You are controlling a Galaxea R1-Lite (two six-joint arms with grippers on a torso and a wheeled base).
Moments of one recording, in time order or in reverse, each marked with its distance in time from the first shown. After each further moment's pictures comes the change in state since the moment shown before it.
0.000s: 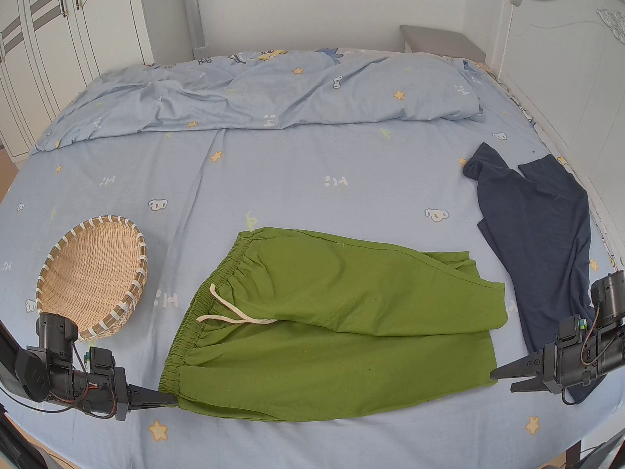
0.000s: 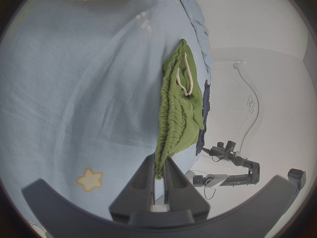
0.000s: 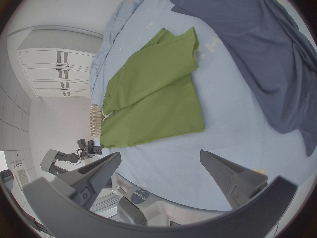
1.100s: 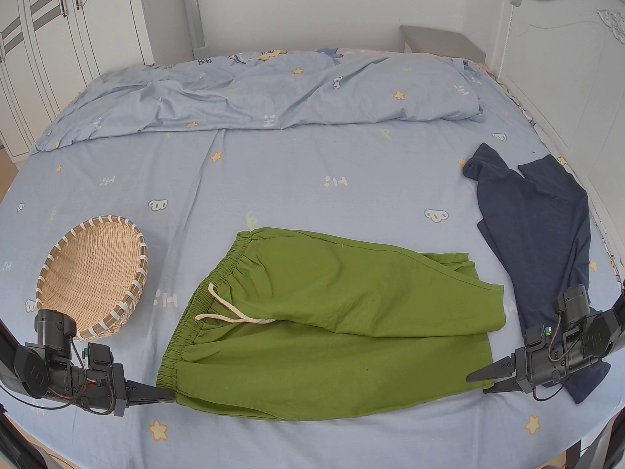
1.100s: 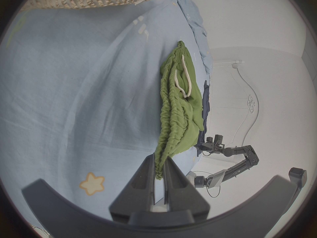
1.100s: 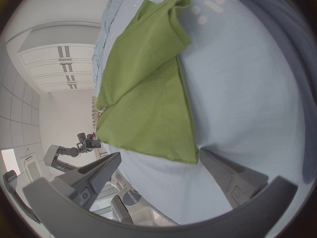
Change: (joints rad) left arm 0.012 -0.001 -0.021 0.012 0.000 0.018; right arm -0.057 0.436 -0.021 -0.244 0.171 -0.171
